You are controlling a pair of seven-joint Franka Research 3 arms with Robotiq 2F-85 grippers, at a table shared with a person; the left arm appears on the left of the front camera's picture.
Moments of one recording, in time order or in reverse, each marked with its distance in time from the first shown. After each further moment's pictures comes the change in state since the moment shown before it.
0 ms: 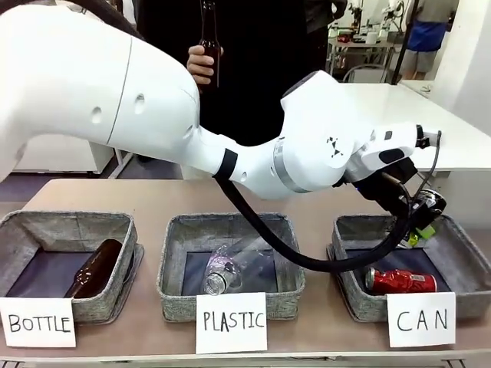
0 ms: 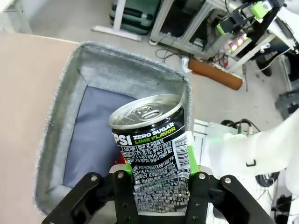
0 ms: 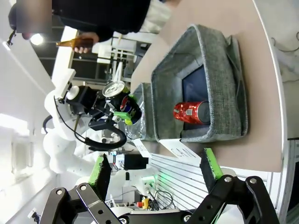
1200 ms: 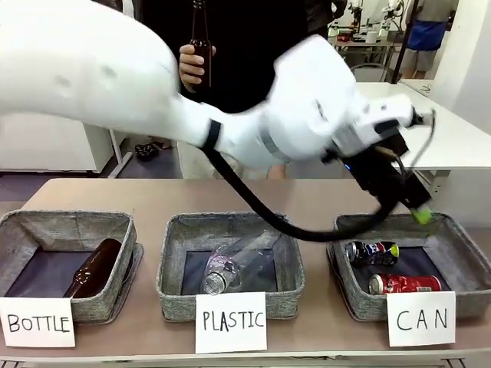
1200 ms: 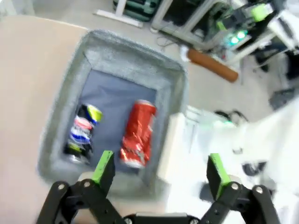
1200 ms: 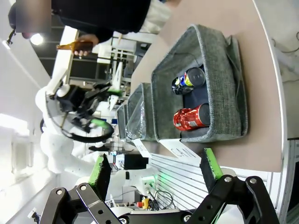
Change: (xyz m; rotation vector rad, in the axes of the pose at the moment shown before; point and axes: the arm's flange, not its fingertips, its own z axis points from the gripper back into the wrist) left arm 0.009 -0.004 0.058 -0.044 0.096 0.097; right arm 0.000 0.000 0.000 0.000 0.000 0.000
